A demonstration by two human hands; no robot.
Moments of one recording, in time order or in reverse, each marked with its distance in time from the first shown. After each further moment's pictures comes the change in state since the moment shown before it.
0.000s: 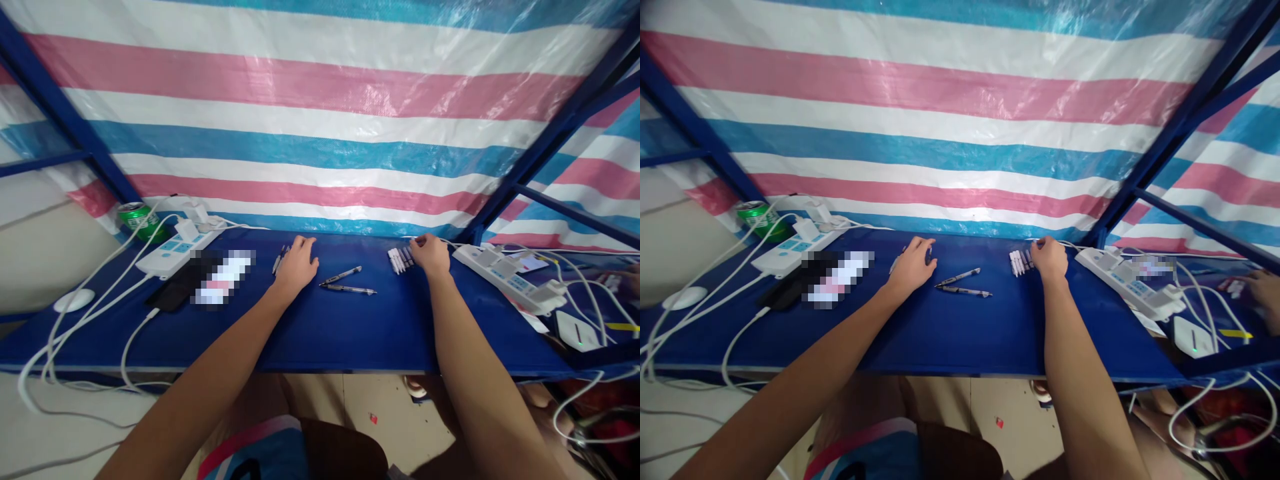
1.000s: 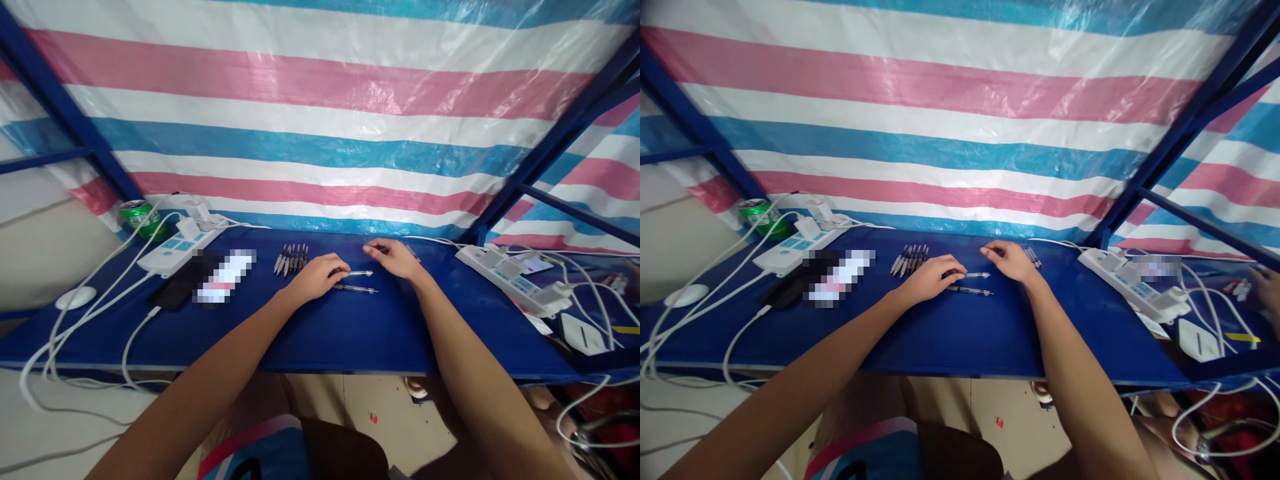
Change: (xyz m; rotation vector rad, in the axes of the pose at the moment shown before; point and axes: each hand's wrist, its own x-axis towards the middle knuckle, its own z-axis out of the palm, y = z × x) left_hand -0.008 0.036 -0.005 -0.378 -0.319 0.404; right_hand -0.043 -0.069 0.008 0.532 -0.511 -0.587
